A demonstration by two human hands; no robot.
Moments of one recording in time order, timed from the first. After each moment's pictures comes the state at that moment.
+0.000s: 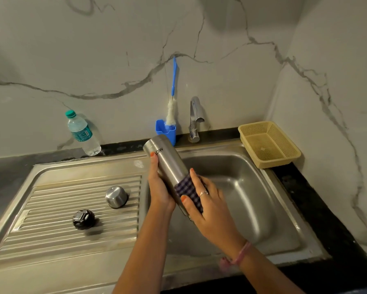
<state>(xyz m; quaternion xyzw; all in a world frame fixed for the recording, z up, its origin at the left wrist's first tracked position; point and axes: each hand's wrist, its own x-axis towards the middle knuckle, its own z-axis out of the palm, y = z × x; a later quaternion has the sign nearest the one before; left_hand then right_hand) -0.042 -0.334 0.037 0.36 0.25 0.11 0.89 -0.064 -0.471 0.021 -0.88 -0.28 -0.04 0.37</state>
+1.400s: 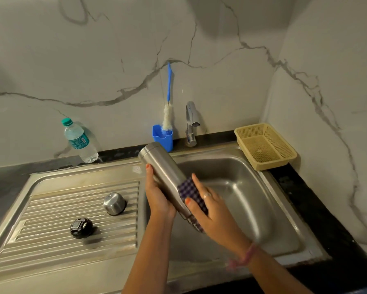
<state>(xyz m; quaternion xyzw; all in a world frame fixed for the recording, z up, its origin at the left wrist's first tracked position) -0.043 -0.338 0.023 0.34 0.29 0.14 0.88 -0.055 -0.483 0.014 -0.86 -0.26 0.05 0.44</state>
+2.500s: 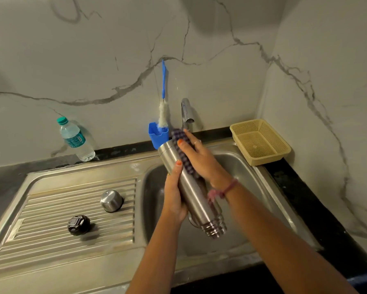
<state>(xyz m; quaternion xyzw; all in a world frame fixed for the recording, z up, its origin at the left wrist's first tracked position) -0.049 -0.375 0.032 0.43 0.18 0.05 0.88 0.020 -0.449 0.094 -0.76 -0.20 0.14 0.60</state>
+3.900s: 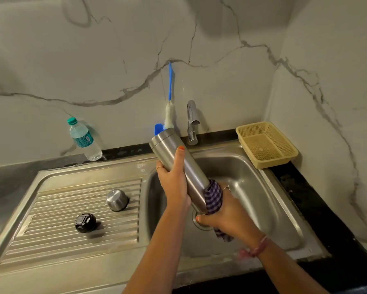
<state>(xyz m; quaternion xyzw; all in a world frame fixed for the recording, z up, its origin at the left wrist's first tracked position) -0.032 -0.377 0.060 0.49 0.30 0.20 0.79 -0.051 -0.517 0.036 -0.84 -0.13 0.18 0.50</state>
